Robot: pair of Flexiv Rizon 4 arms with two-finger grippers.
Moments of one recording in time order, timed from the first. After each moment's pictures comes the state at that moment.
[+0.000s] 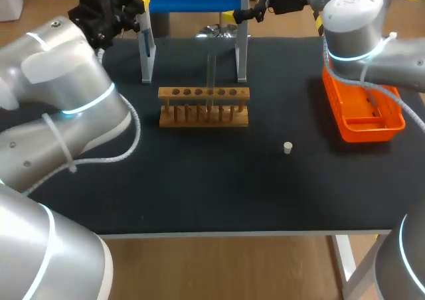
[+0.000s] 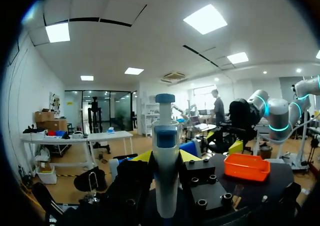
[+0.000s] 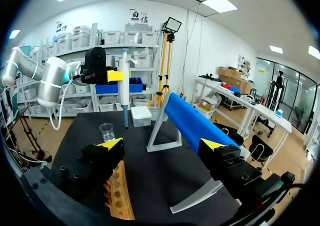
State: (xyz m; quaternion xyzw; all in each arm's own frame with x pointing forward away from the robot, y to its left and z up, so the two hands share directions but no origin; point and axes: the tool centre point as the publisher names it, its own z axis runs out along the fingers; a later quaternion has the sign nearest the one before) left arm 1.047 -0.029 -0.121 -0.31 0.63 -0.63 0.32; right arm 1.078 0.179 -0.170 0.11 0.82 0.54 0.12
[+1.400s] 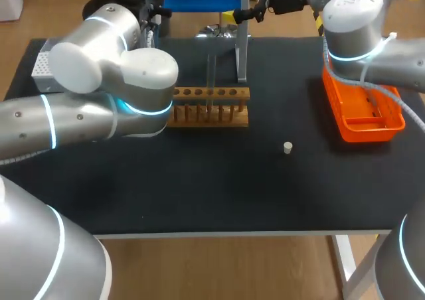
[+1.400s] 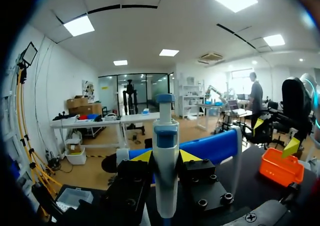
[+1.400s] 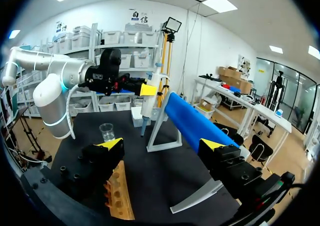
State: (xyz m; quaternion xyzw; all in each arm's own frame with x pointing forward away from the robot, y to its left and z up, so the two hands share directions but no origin) left arm 1.119 -0.046 -0.153 -0.45 0.62 -0.52 0.40; right arm 1.078 0.179 -0.170 0.11 0.82 0.54 0.12
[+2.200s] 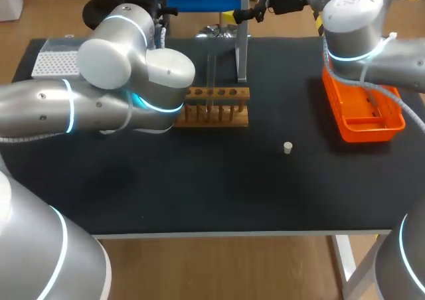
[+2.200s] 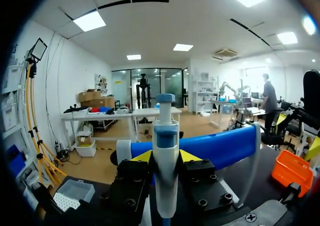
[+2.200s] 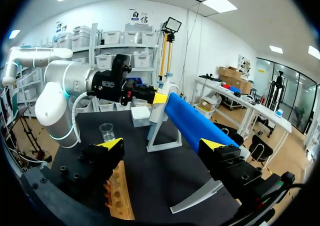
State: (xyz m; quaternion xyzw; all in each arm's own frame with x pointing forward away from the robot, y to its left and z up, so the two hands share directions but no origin) left arm 1.146 -0.044 -0.176 -0.49 0.59 -0.48 0.42; right arm 1.078 0.179 -0.170 0.11 0.82 0.54 0.12
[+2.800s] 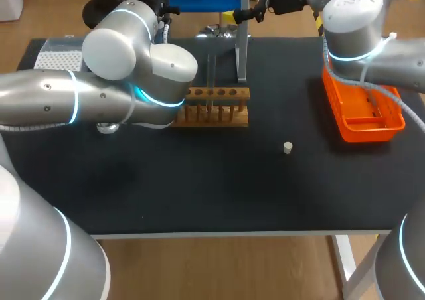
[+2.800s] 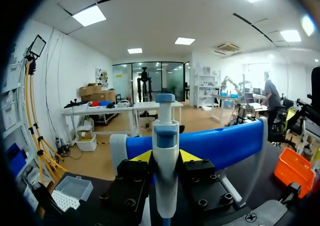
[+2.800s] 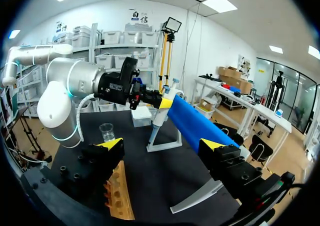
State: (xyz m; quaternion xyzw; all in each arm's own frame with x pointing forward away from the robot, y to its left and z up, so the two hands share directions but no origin) left arm 1.161 -0.046 -0.190 -0.51 0.60 -0.46 0.40; right arm 1.078 0.179 -0.170 0.11 0.82 0.54 0.12
